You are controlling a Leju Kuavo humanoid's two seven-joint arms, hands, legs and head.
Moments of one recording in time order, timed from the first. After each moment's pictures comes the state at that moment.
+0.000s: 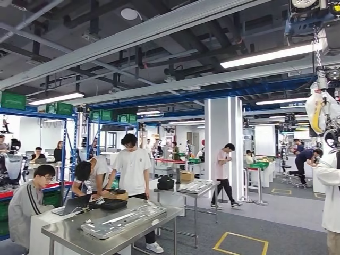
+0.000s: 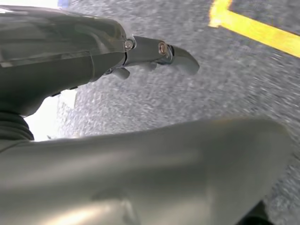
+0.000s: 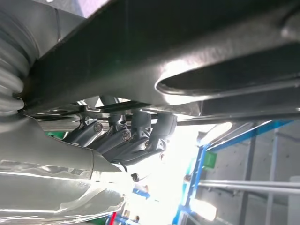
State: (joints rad) left arm -0.04 0.00 1.32 -0.22 -1.29 -0.11 -0.28; right arm -0.33 -0.09 0.69 -1.69 -0.12 0.55 -0.60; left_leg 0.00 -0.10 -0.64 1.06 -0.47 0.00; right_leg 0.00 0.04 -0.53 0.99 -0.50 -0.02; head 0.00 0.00
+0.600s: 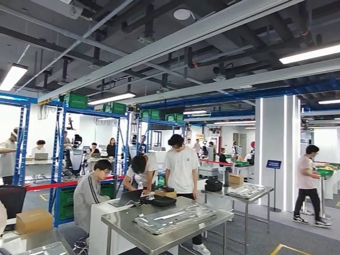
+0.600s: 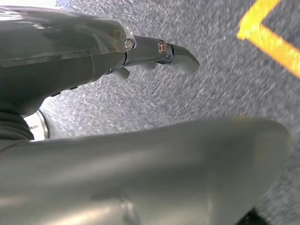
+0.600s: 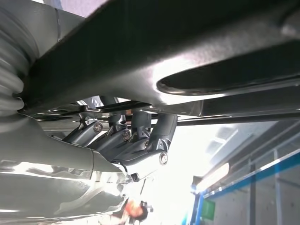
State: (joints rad) left arm -0.05 0.00 1.32 -0.22 -1.30 -0.13 -0.28; right arm -0.33 -0.09 0.70 -1.68 -0.14 0.56 -0.60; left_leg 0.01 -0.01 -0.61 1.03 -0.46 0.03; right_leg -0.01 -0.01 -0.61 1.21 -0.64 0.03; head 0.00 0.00
